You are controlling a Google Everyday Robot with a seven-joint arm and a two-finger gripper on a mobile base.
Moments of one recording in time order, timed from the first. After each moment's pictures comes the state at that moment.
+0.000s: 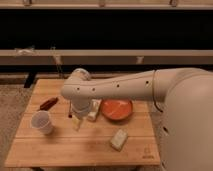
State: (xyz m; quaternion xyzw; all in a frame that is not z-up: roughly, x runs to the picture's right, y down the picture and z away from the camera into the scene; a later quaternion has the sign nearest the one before) arm -0.098 0.154 0.720 -0.13 -0.32 -0.88 0.33
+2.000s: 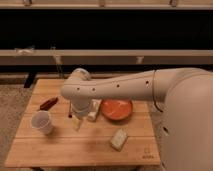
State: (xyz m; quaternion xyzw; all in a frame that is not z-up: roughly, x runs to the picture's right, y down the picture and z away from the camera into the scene) arm -0.098 0.154 0.720 -0.13 -0.32 -0.88 0.33
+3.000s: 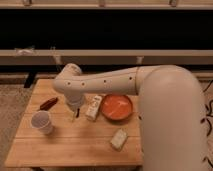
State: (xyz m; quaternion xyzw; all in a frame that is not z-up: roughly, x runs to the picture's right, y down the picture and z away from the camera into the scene) arm -0.149 0.112 0.771 -0.10 -0.30 -0.91 0.28
